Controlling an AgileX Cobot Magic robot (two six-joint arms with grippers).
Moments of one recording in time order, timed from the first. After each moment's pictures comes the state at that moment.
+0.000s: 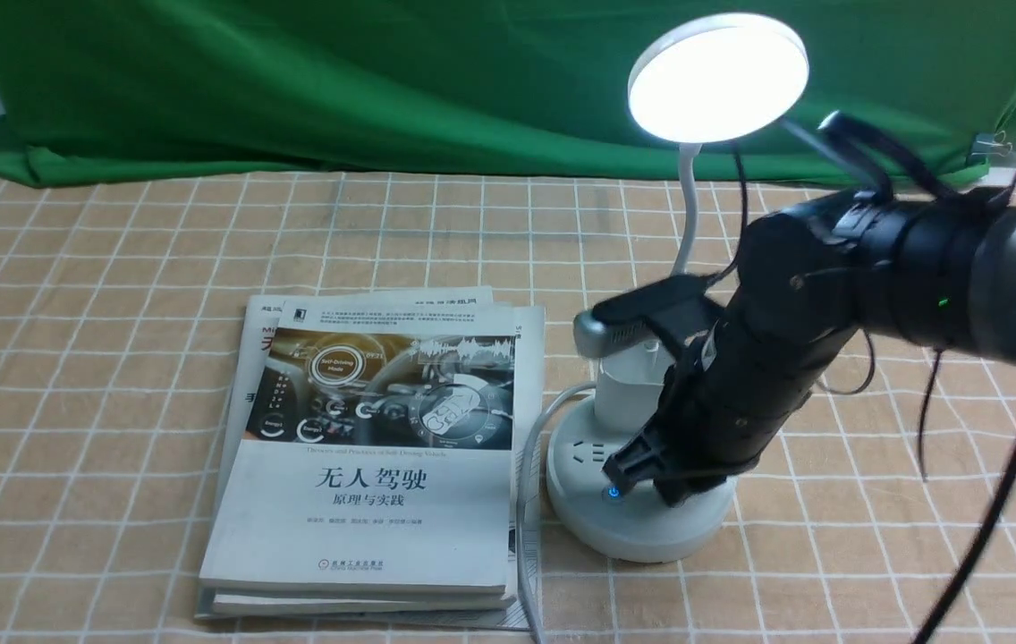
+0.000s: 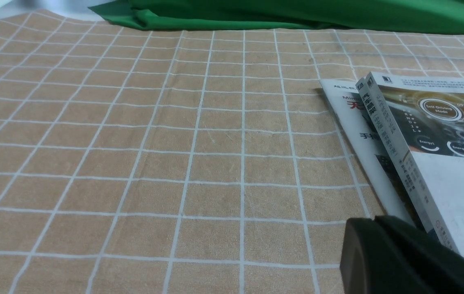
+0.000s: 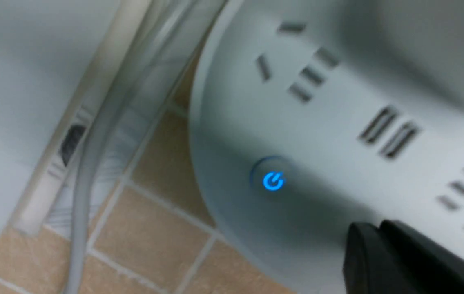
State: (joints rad) right arm 0.56 1.84 -1.26 0.08 0.87 -0.08; left arm 0.03 0.00 0.01 0.08 0.31 -0.03
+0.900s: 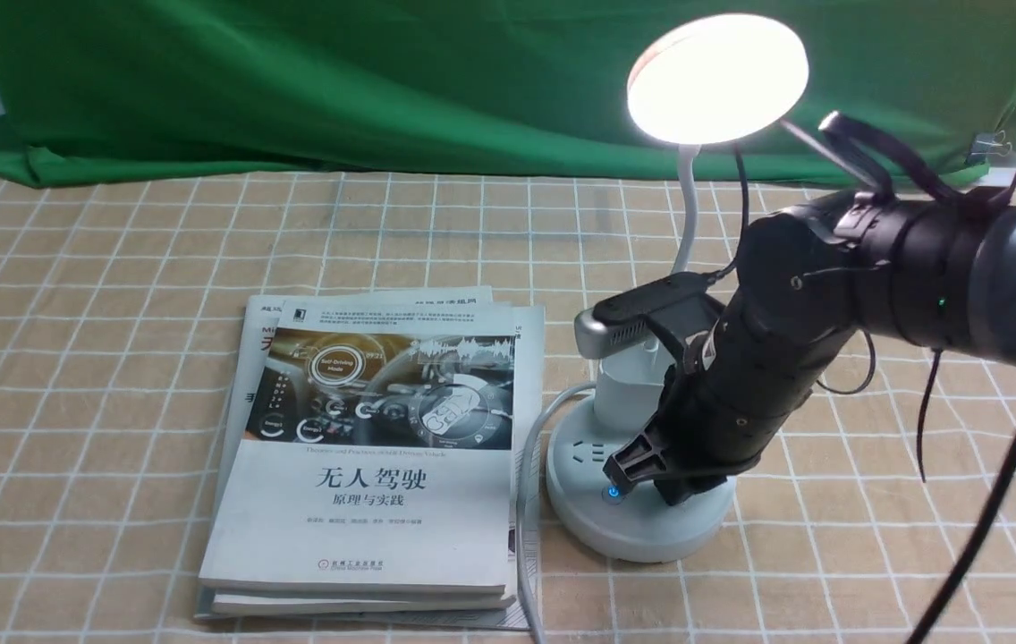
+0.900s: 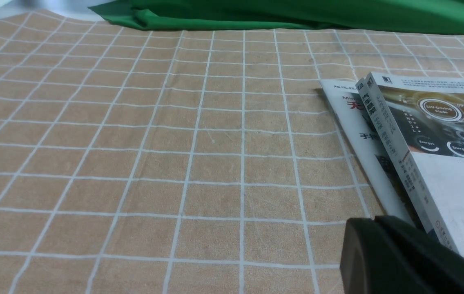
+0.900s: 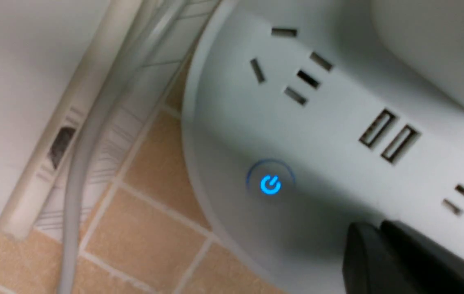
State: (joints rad) right arm 0.56 1.85 -1.26 0.08 0.88 -0.08; left arm 0.03 0.00 0.01 0.08 0.31 -0.03
